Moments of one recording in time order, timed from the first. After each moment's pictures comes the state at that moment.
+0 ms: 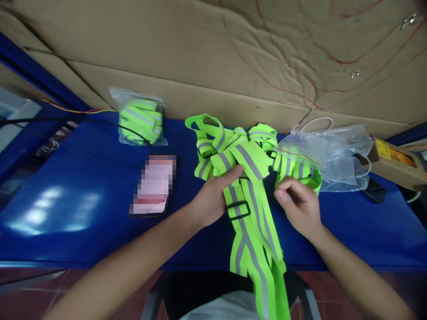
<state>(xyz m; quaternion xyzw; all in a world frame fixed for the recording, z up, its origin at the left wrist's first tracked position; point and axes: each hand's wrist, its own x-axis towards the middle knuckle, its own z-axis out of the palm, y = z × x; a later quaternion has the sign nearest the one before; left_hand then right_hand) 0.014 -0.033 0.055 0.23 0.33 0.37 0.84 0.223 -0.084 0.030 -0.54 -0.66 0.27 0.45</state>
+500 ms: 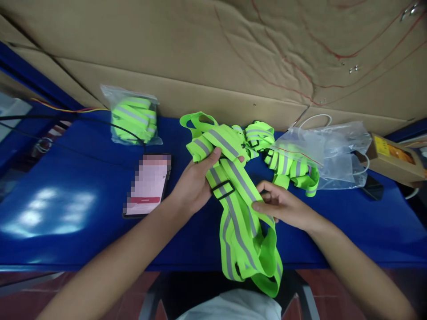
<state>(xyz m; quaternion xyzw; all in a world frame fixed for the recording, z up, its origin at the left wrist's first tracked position) 0.007 -0.010 0.057 0.25 0.39 0.46 0.76 0.227 -0.074 0.031 -0.48 -0.51 0.67 0.25</state>
